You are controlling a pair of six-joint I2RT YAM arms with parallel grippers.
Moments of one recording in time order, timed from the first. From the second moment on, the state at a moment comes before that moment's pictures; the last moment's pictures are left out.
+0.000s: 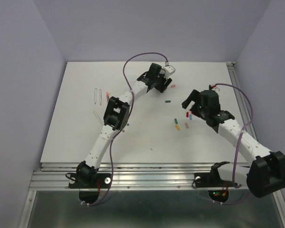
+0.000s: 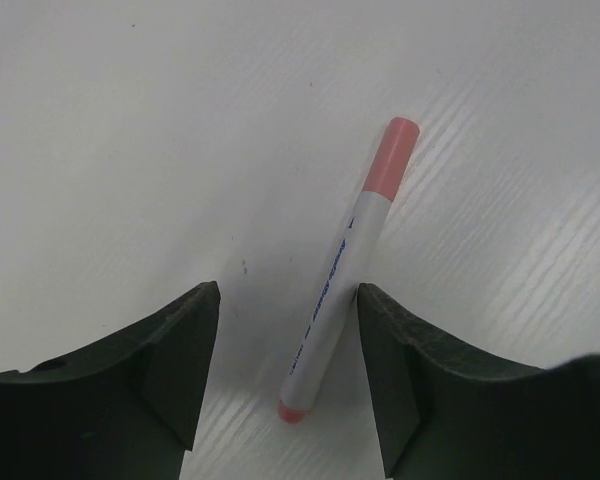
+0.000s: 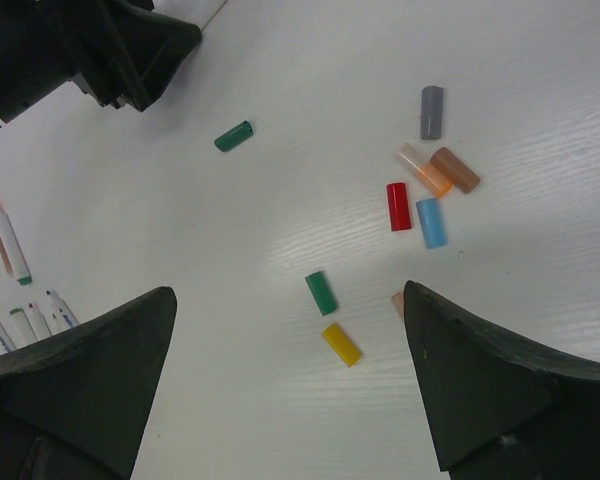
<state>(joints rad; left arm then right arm) -0.57 2.71 2.44 -0.35 0.23 0.25 0.31 1.17 0.80 -0.27 0.18 0.74</state>
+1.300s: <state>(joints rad) -0.56 2.33 1.87 -0.30 0.23 0.03 0.31 1.09 0.73 -0.20 0.09 0.69</state>
